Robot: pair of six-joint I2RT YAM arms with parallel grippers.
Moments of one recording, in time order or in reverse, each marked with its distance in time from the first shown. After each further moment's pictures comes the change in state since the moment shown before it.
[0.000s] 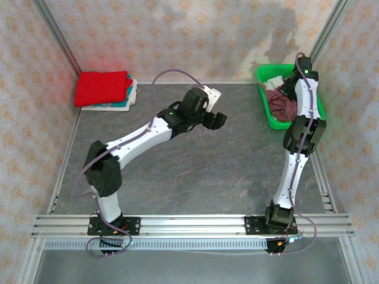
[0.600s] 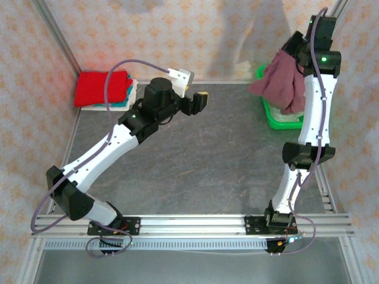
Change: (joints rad) left arm 0.083 -0.309 -0.092 0.072 -0.016 -0.060; right arm 0.171 -0.381 0.278 -0.016 -0.057 -0.015
